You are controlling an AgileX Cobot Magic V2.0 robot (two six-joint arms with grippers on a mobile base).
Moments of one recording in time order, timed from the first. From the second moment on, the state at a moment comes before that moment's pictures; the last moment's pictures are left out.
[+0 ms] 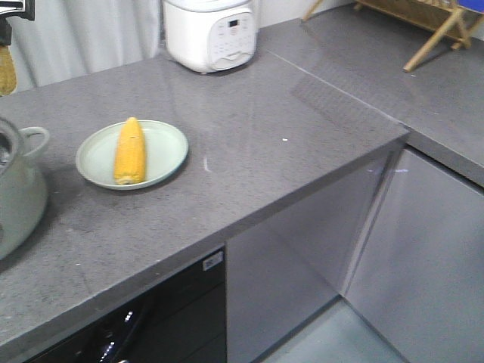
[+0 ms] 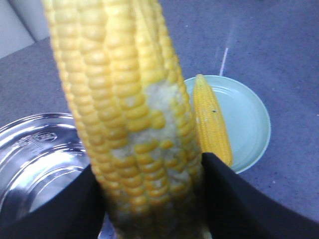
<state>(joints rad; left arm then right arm) -0.25 1.50 -1.86 0.30 1.25 -0.31 -0.22 1.17 -1.52 0.36 1.01 -0.35</state>
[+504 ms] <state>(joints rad) -0.25 1.50 -1.86 0.30 1.25 -0.31 -0.22 1.17 -1.52 0.36 1.01 -0.35</state>
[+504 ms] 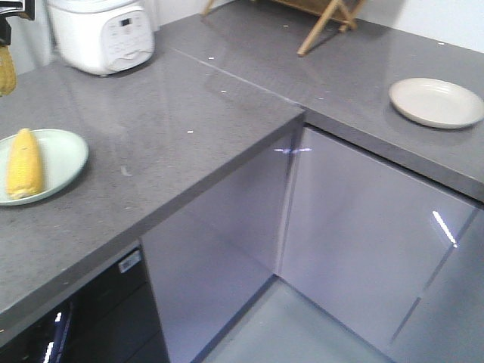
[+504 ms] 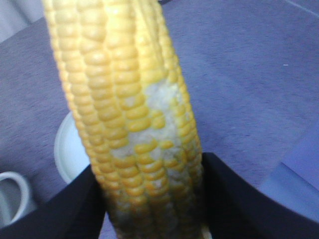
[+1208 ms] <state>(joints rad) -0.25 1.50 -1.86 0.30 1.25 -0.31 -0.22 1.17 -1.52 0.36 1.01 -0.35</state>
